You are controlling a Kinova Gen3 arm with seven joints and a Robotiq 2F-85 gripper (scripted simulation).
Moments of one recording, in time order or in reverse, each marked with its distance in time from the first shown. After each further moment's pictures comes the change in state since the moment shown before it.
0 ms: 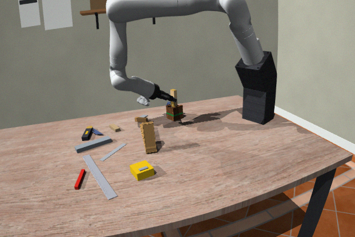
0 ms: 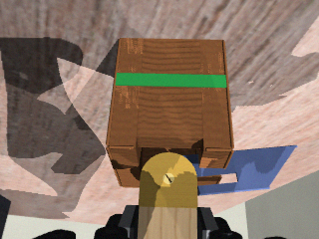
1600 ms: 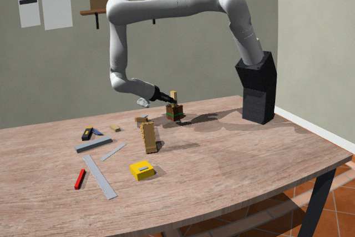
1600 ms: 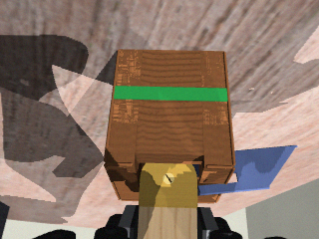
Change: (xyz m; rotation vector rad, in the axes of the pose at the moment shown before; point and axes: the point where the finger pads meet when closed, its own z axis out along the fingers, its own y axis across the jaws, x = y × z) arm 0.007 0.000 0.004 0.000 0.000 0.000
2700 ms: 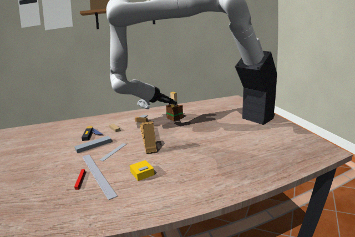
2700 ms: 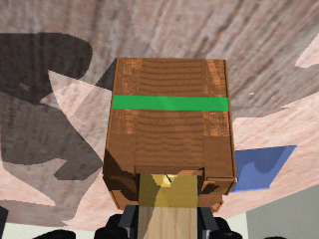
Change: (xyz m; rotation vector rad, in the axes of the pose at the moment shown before) arm 0.005 0.000 0.003 0.000 0.000 0.000
